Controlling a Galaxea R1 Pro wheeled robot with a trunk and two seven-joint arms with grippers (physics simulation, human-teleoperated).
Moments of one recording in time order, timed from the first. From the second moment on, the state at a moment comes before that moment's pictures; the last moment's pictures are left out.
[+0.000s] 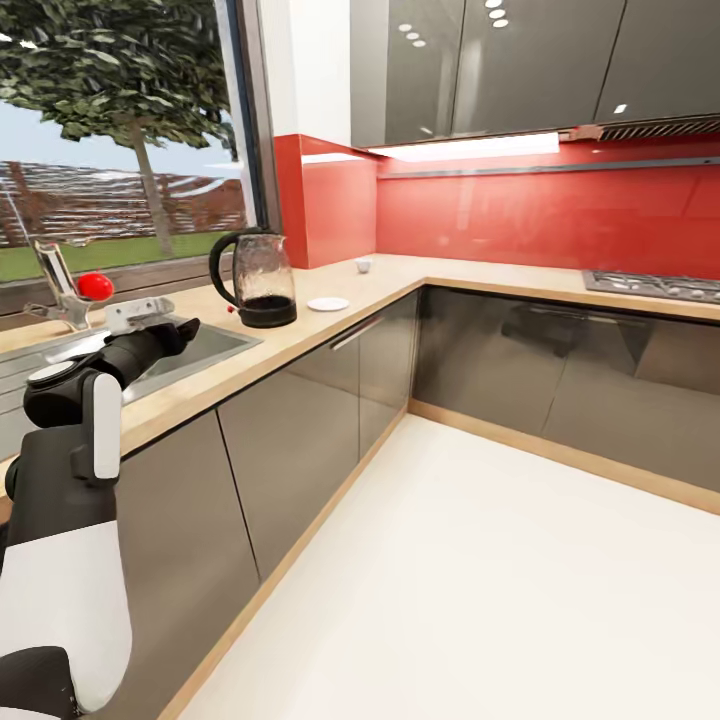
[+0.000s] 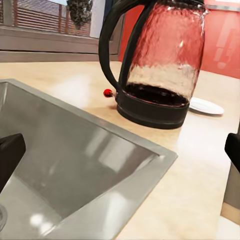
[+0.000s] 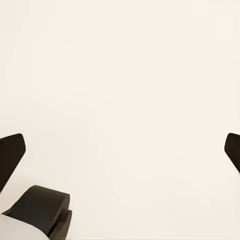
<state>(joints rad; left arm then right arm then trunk) -0.90 0.08 0.24 -1.55 0.08 0.77 -0.11 -0.14 -0.27 0.64 -0.10 -0.50 -0.53 0.22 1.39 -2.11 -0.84</state>
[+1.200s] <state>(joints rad) -0.90 0.08 0.20 -1.55 0.08 0.76 -0.11 -0.14 -0.27 0.64 -0.10 -0.50 -0.53 0.22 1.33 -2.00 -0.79</state>
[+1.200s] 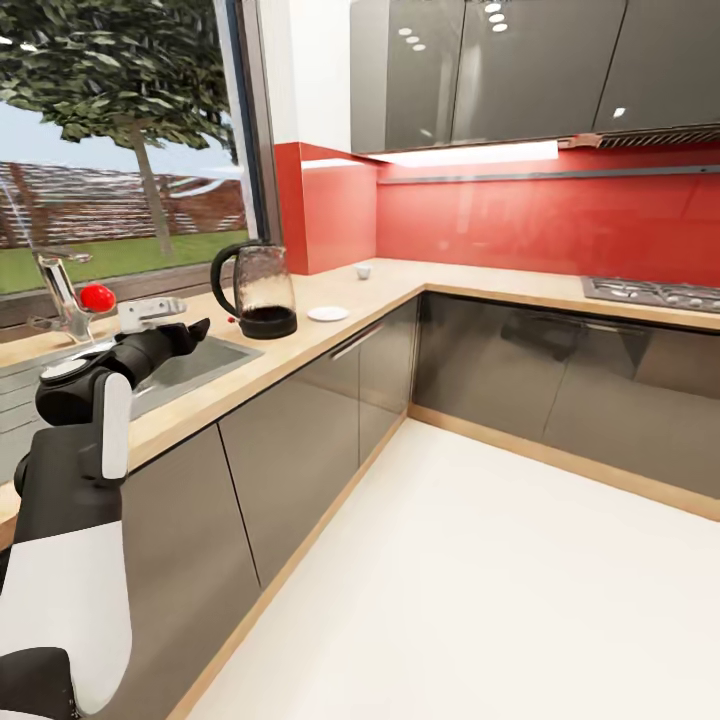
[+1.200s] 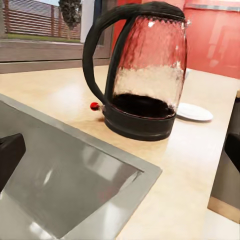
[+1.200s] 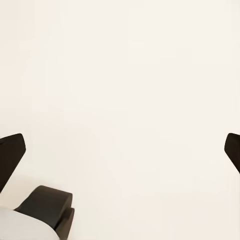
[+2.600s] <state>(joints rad) -0.90 0.07 0.15 -1.55 -0.11 0.77 -0.09 -0.14 -0.27 0.64 -0.10 -0.50 -0.53 0.22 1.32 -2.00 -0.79</state>
